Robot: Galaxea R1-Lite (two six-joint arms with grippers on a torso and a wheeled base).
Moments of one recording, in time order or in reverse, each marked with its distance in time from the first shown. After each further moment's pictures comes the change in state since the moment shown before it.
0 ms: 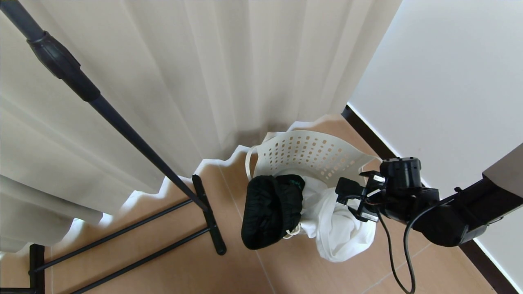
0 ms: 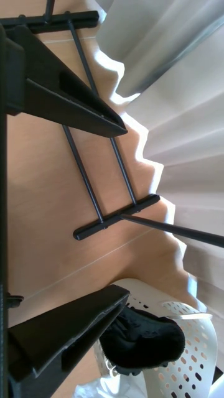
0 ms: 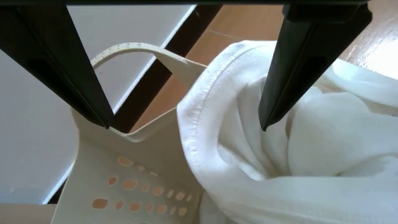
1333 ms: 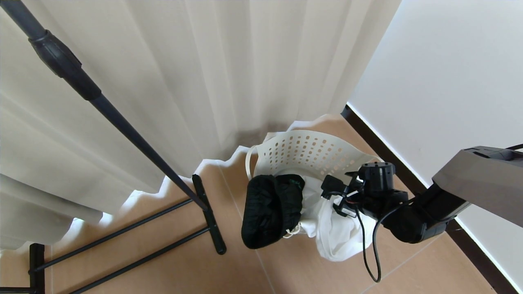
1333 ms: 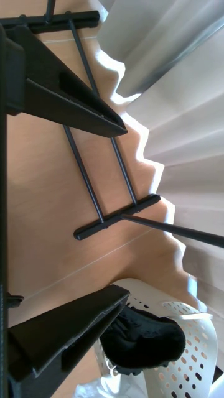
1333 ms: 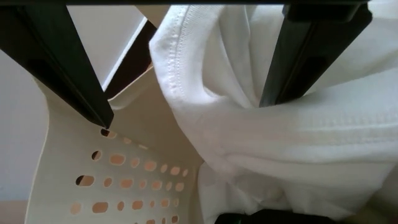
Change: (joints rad) left arm 0.000 0.000 0.000 0.000 0.000 0.000; right arm 0.020 0.191 -0.121 -0.132 0.013 0.092
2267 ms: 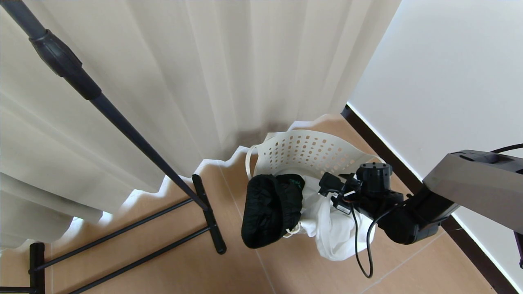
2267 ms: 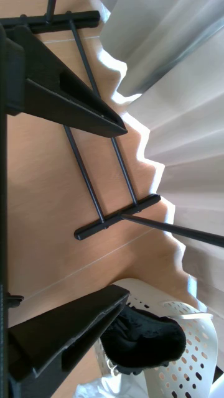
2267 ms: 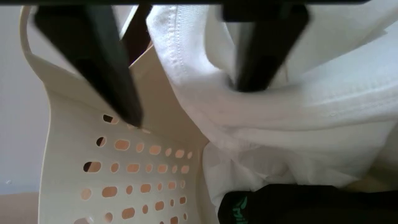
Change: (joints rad) left arm 0.000 0.000 0.000 0.000 0.000 0.000; right arm 0.000 0.048 -0.023 -0.097 0.034 0.040
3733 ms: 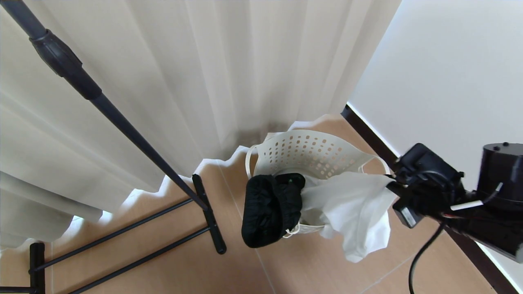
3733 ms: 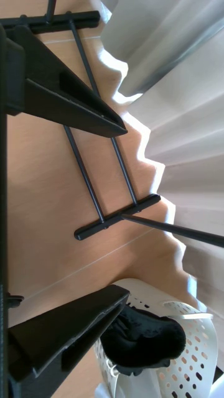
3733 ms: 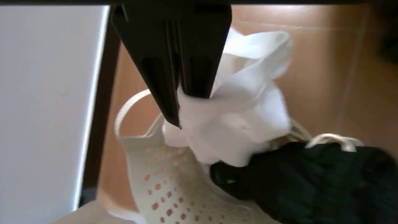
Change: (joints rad) left arm 0.000 0.000 0.000 0.000 0.000 0.000; right arm 0.115 -0.833 0.398 0.344 -0.009 0.393
